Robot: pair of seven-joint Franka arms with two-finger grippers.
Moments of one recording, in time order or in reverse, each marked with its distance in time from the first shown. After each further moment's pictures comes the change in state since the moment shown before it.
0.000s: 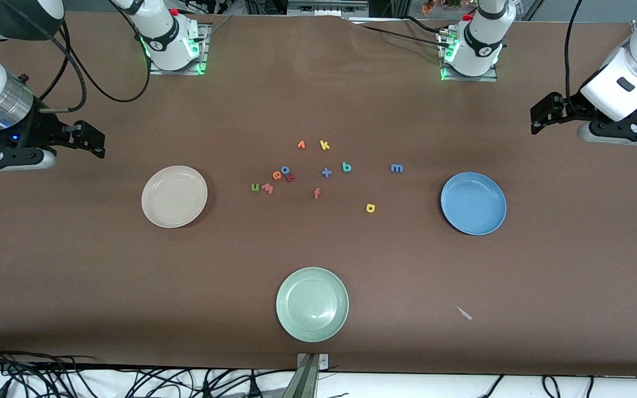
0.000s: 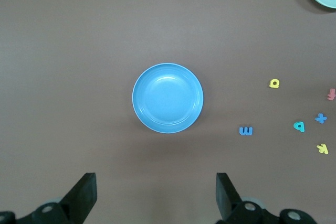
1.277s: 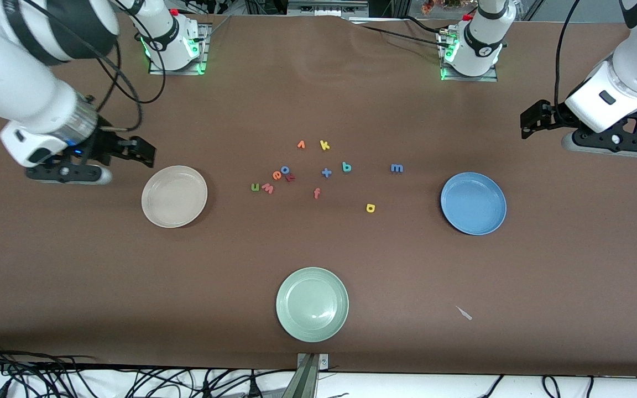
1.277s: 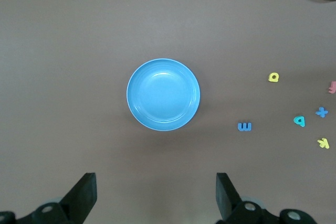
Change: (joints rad) left arm -0.010 0.036 -0.012 0.001 0.000 -0.002 0.003; right arm 0.142 0.091 0.007 -0.010 0.052 0.066 0.284
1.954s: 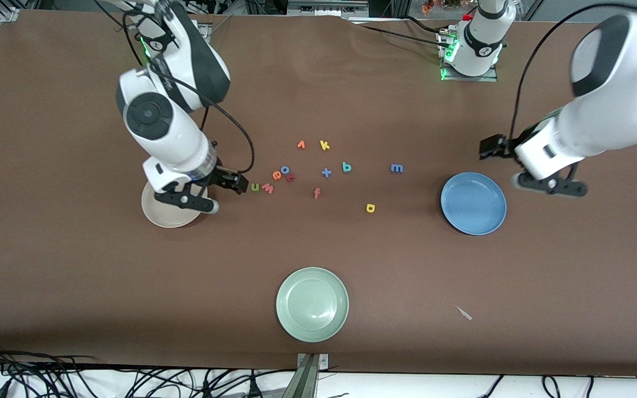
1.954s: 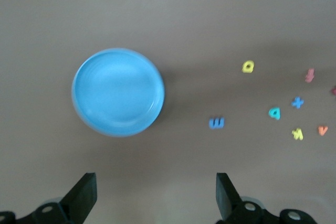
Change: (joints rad) left arm -0.050 0.193 -0.016 0.001 -0.106 0.095 -0.012; right arm 0.201 0.231 0.002 -0.029 0.000 0.268 0.352
